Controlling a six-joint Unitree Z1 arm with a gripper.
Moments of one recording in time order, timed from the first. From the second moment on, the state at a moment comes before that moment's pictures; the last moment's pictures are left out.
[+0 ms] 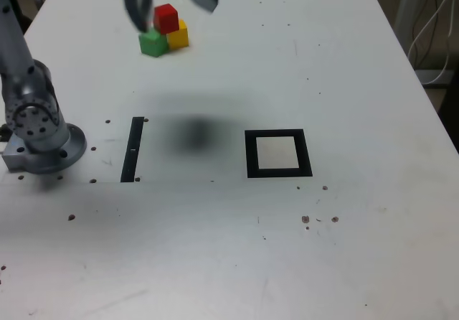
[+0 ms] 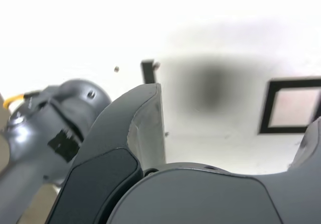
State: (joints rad) arm 0.36 1.57 -1.46 1.51 0.10 0.39
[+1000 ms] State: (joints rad) arm 0.89 1.89 -1.67 1.51 0.28 0.55
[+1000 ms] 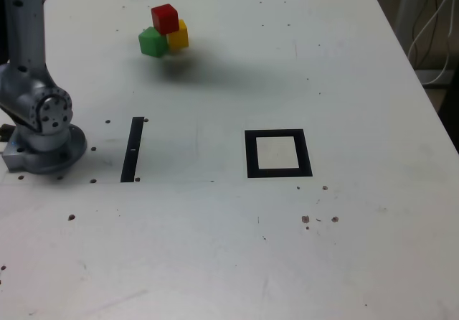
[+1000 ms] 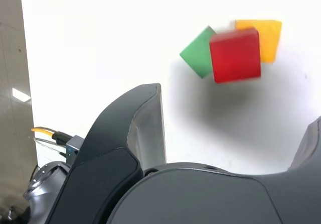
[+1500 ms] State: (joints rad) arm 0.98 2.06 -1.64 1.42 0.27 0.54
